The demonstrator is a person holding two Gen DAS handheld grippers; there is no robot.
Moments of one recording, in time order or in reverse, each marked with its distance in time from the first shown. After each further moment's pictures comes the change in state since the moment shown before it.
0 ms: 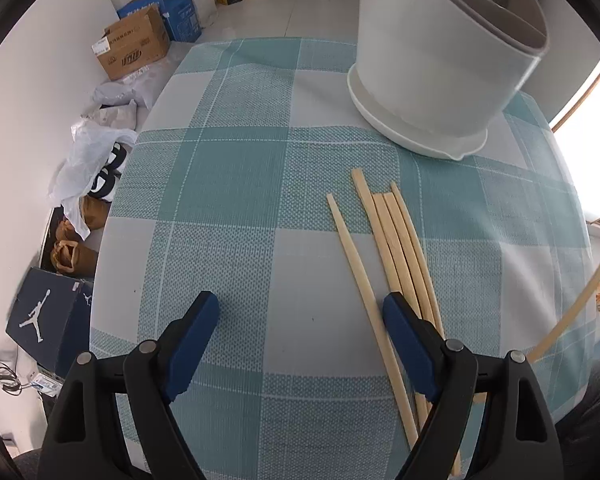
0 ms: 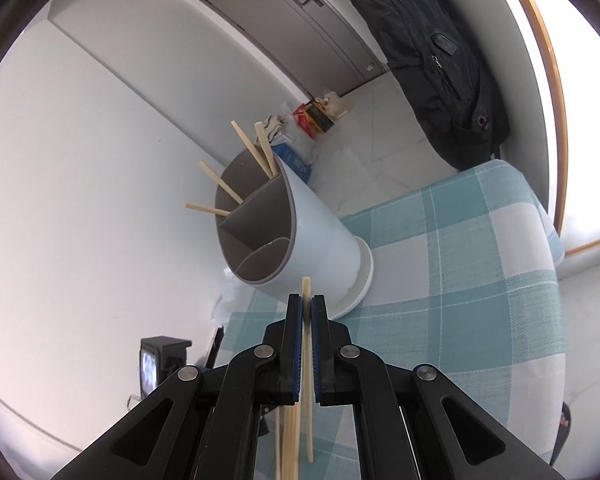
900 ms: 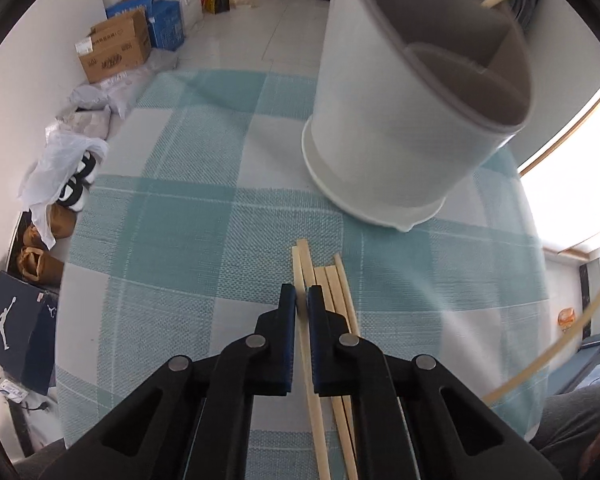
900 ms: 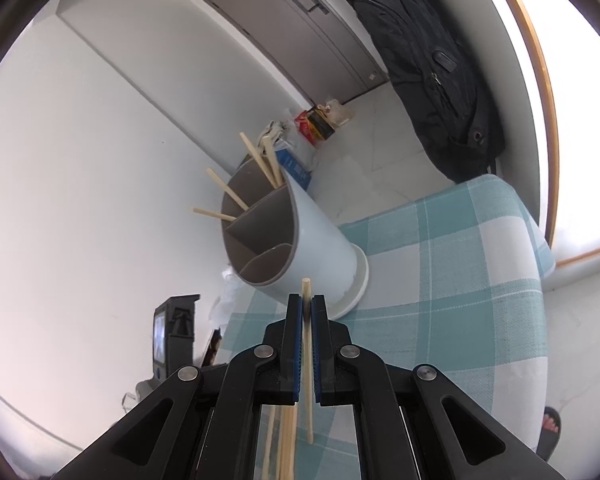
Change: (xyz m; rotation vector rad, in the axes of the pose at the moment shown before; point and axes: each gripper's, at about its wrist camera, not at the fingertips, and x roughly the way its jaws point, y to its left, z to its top) left arm -0.022 -0.018 0.011 -0.045 -0.085 -0.148; right arm -0.014 0.010 -0.002 -0.050 -0.026 -0.013
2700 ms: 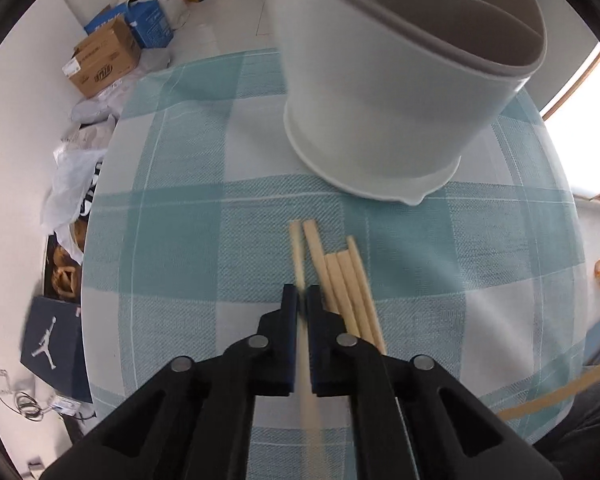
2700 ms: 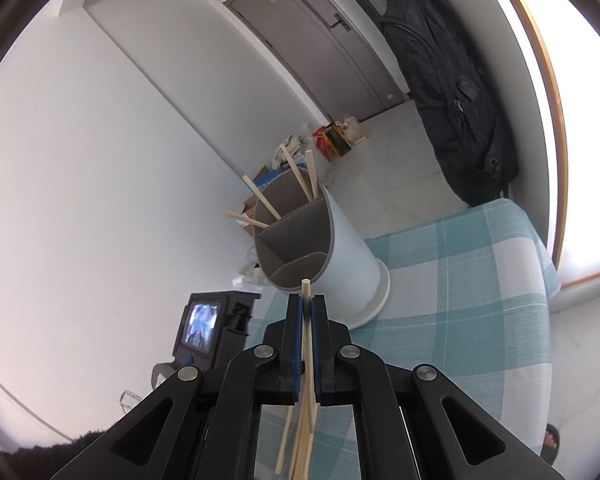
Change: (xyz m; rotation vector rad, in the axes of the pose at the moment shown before) left arm 0.036 -0.020 0.018 0.142 0.153 0.150; right arm -0.013 0.018 -0.005 -0.050 -0.053 0.029
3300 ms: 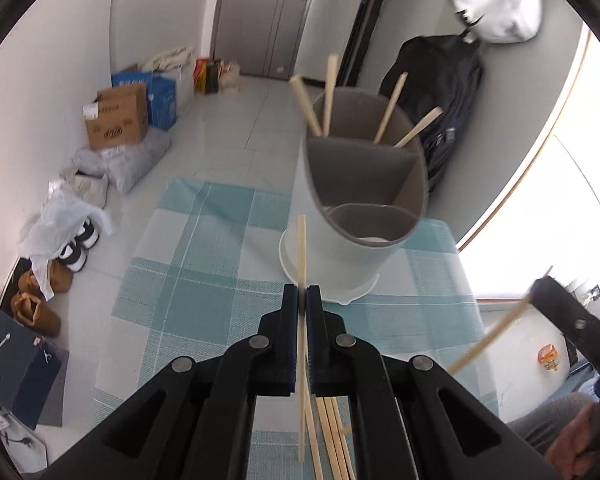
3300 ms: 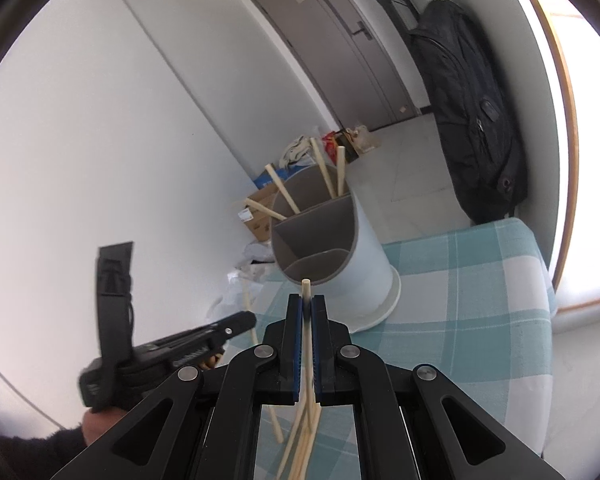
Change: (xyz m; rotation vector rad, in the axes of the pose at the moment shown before) left arm -0.115 0.028 -0.052 -0.132 -0.478 -0.216; right arm 0.003 0.033 -0.013 -0.141 -0.023 -0.027
